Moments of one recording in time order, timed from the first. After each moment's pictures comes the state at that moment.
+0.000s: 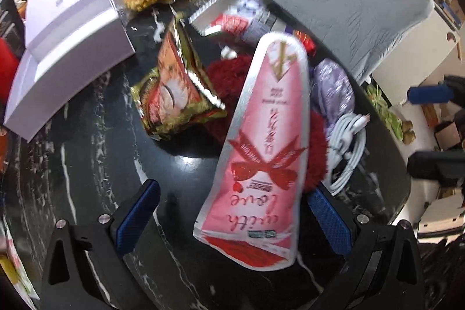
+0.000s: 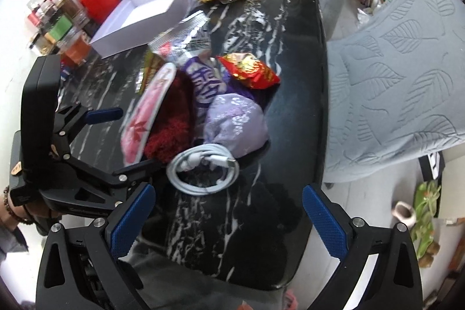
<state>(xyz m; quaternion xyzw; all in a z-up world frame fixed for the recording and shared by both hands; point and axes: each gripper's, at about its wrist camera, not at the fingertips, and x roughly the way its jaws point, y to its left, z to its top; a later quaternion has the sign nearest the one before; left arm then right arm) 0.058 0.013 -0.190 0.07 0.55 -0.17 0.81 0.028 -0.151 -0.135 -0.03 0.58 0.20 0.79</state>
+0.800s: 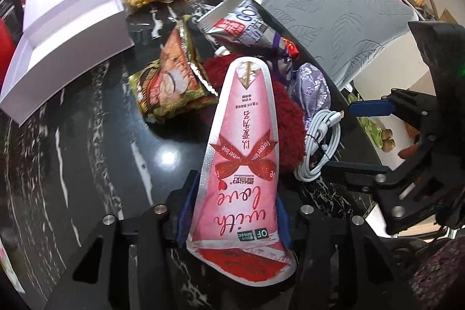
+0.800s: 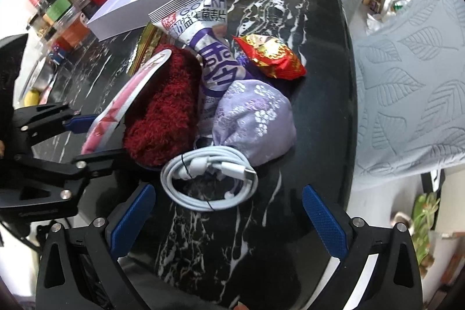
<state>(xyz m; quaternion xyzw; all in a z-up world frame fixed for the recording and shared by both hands) 0.033 0.026 -0.168 0.02 0.54 -0.19 0.82 0.028 -0.123 -0.173 -0.06 0.57 0.22 0.79</state>
